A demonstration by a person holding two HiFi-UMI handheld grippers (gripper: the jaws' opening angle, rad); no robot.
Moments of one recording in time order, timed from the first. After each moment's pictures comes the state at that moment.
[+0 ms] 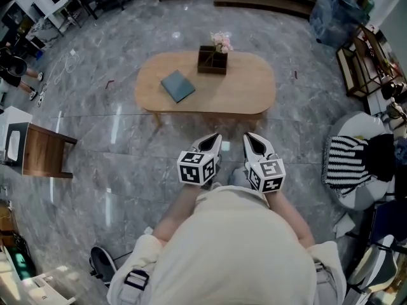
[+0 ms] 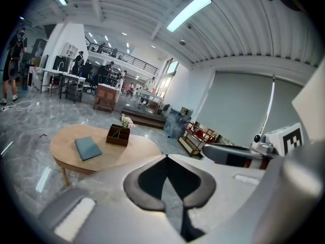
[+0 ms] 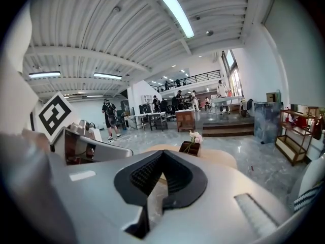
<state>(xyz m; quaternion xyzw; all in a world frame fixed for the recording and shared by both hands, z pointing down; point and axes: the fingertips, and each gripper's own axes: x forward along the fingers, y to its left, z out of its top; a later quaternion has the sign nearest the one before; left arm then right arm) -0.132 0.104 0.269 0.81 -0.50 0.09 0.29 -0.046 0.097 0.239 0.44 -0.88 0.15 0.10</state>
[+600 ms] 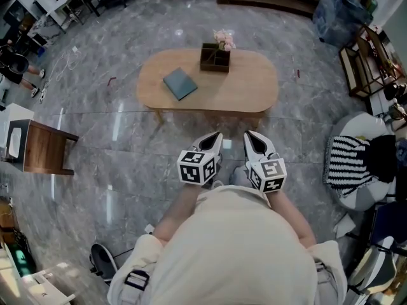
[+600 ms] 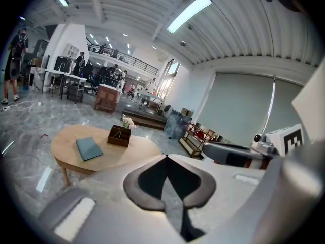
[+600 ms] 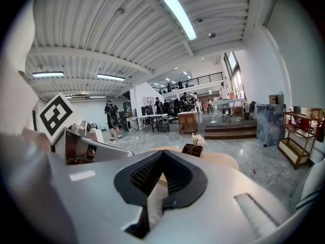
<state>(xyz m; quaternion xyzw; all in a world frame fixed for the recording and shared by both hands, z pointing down) -0.134 0.105 0.265 0.81 -0.50 0.09 0.29 -0.052 0.097 0.232 0.43 -0.89 0.14 0.09</state>
